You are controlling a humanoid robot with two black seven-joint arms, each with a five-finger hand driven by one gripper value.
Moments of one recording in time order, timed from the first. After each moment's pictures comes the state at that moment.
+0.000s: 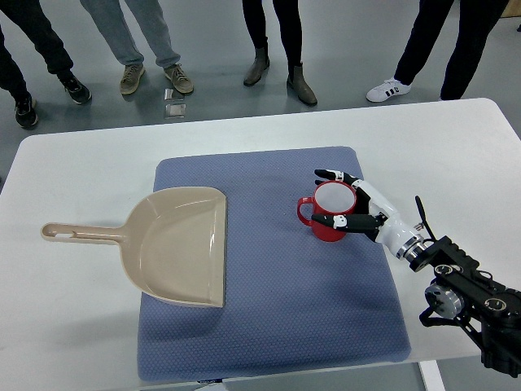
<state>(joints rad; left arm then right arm) -0.03 0.00 -0.06 -0.13 0.08 -0.03 0.09 0.35 -0.17 0.85 0.87 -0.89 0.25 0.56</state>
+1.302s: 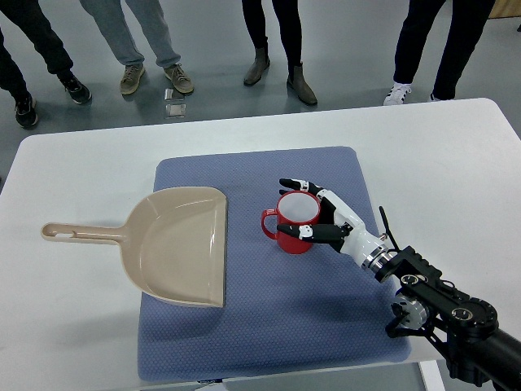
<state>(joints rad) -0.03 0.00 -0.06 -0.13 0.08 -0.03 0.09 0.35 -0.05 0.82 0.87 -0.90 0.25 0.56</state>
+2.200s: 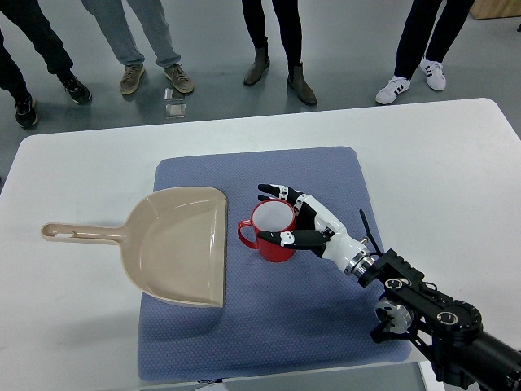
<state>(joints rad) -0.03 0.00 -0.06 -0.13 0.08 -0.03 0.09 0.35 -0.01 0.80 0.88 -0.91 0.26 0.56</state>
